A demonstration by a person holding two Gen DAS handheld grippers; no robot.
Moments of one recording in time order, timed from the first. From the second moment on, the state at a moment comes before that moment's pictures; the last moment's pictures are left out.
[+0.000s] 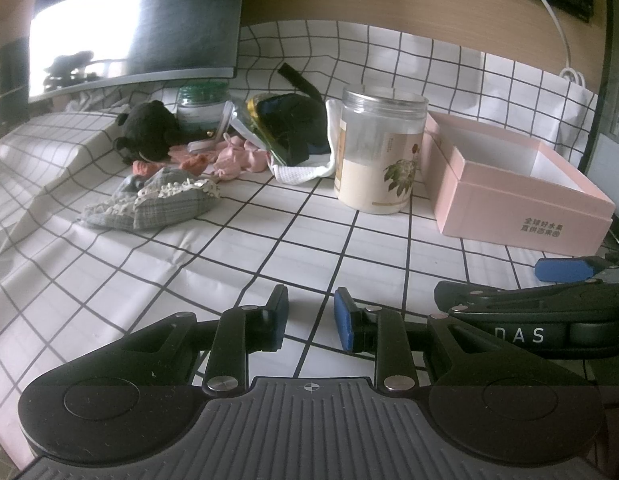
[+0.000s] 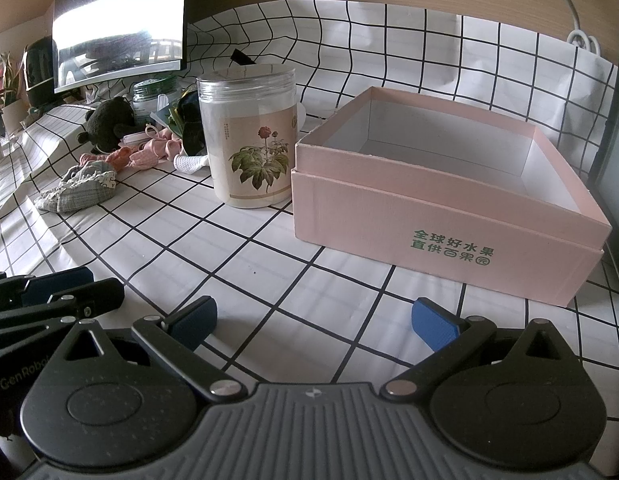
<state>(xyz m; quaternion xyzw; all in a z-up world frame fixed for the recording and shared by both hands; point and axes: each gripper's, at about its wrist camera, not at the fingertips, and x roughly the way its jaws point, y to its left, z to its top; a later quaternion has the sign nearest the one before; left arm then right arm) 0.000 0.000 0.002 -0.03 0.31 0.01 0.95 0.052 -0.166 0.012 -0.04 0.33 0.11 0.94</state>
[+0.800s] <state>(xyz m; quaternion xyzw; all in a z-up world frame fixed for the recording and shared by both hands) 0.026 0.046 0.021 -0.04 0.37 -0.08 0.92 0.057 -0.173 0.014 -0.06 0.40 0.13 0.90</state>
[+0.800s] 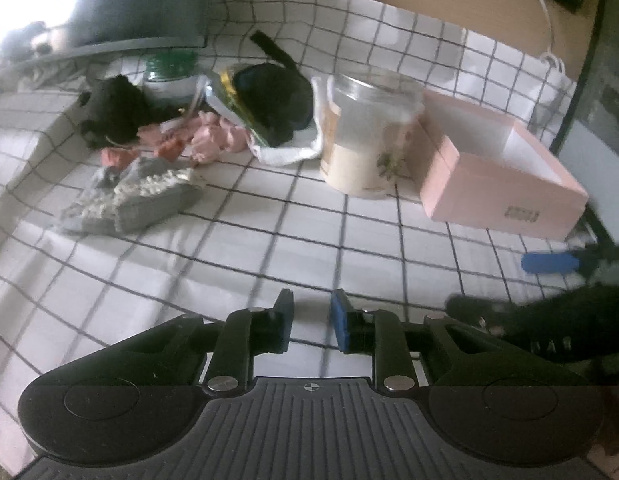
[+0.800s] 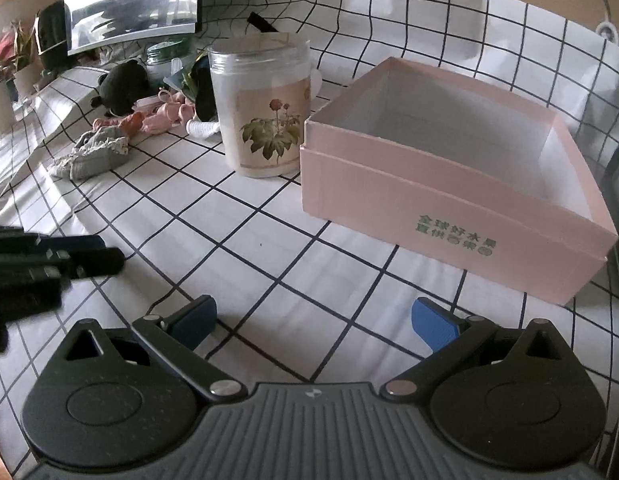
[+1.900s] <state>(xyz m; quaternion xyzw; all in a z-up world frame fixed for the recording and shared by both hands) 0.124 0.179 0.040 -0.02 0.35 -0.08 0.93 0.062 -0.069 0.080 -0.09 0.37 0.09 0.92</state>
